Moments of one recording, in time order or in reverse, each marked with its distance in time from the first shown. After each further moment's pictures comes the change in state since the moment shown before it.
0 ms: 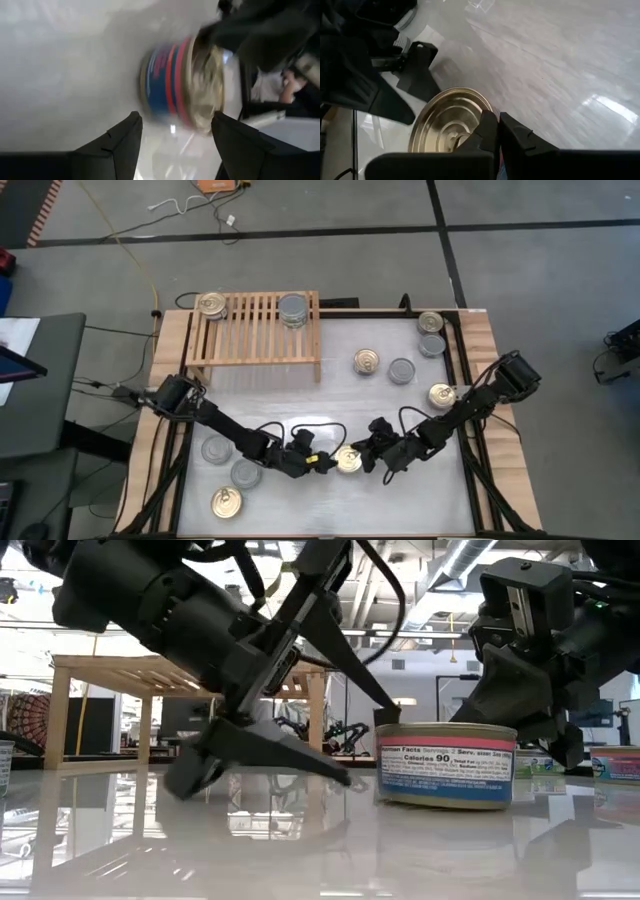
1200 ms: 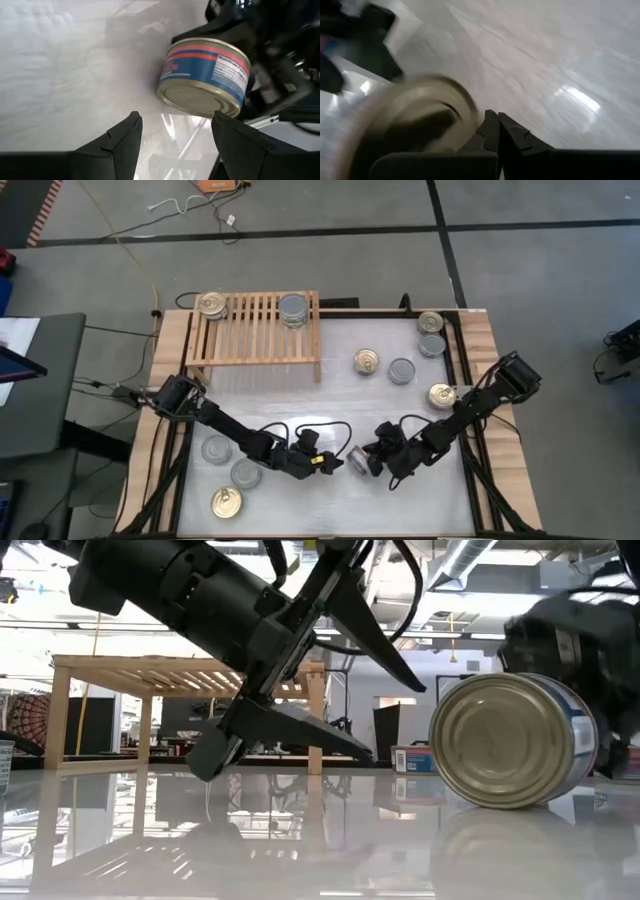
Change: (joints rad) left arm 0.003 0.002 0.079 -0.063 -0.001 0.018; right arm 0.051 -0.025 -0.007 -0.109 0.037 0.030
